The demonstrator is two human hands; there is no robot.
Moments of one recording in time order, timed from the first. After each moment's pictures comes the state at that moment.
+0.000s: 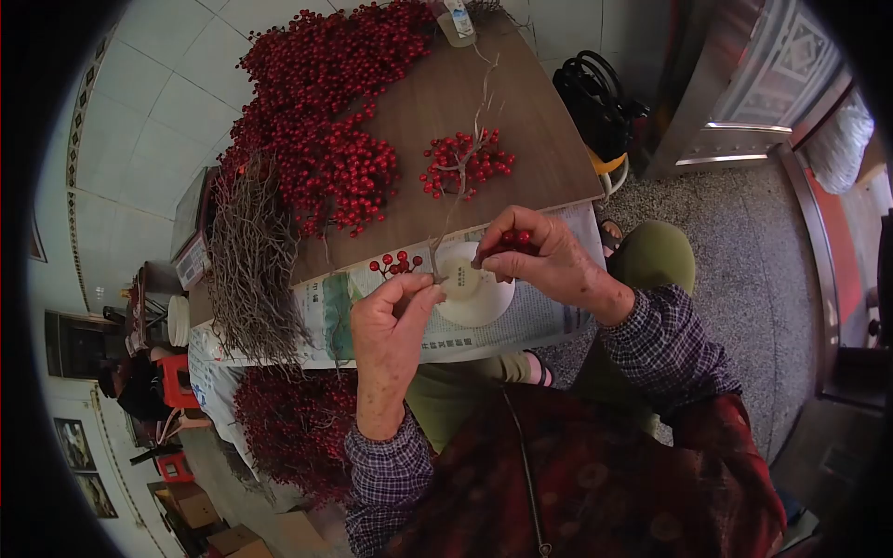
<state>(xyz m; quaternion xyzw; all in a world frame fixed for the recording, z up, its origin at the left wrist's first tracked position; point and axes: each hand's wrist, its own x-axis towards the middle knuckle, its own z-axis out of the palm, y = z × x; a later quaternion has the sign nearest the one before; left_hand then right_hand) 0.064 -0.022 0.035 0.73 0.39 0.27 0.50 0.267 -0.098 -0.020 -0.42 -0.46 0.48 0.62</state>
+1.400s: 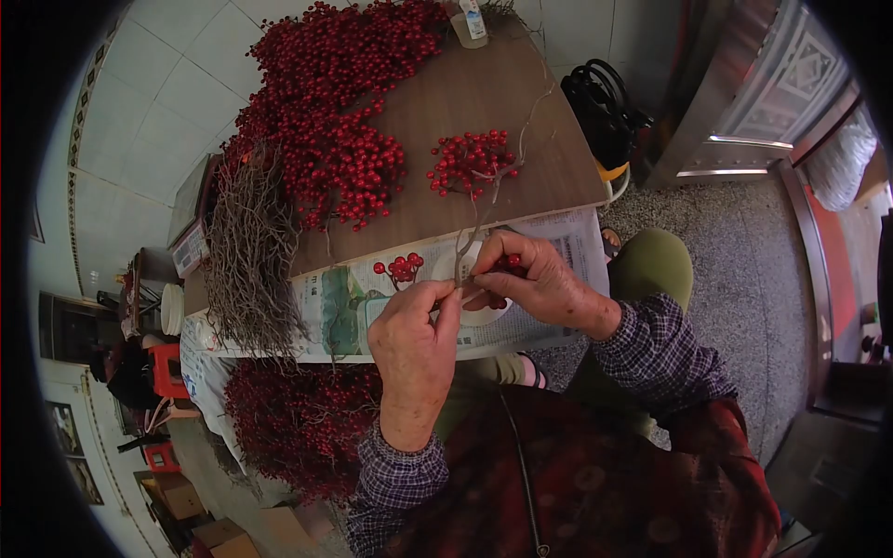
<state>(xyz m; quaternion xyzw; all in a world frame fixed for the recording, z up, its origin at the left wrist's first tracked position) 0.075 -0.050 0.038 0.84 0.39 0.29 0.26 0.245 -0.099 -0.025 -0.36 -0.45 0.54 0.62</state>
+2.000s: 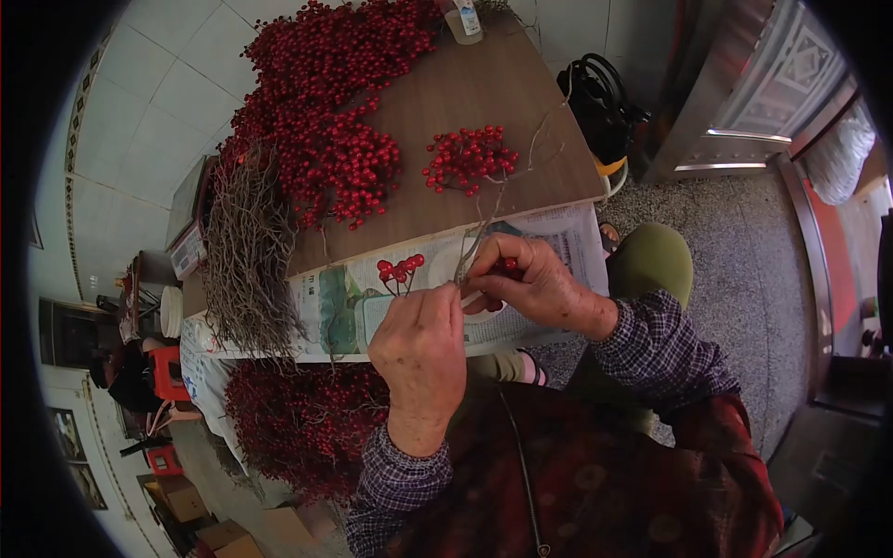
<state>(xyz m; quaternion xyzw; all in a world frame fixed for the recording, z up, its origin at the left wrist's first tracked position) 0.076 -0.060 0.035 0.90 0.31 0.29 0.03 0.240 -0.101 -0.027 -0.37 -0.44 0.53 0.62</state>
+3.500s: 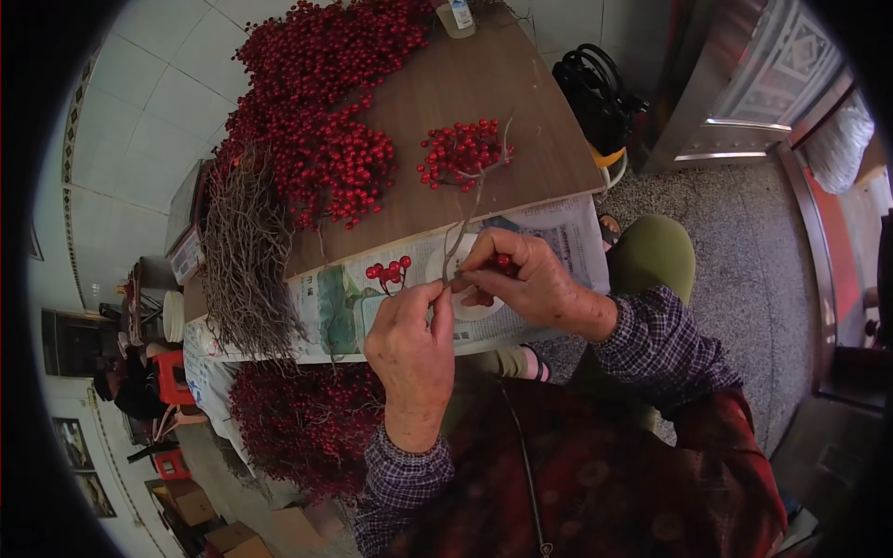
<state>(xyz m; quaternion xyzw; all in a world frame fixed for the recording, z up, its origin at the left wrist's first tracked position) 0.073 -0.055 0.024 0.86 0.39 0.30 0.12 0.233 -0.100 -0.030 -0.39 -0.42 0.52 0.63</state>
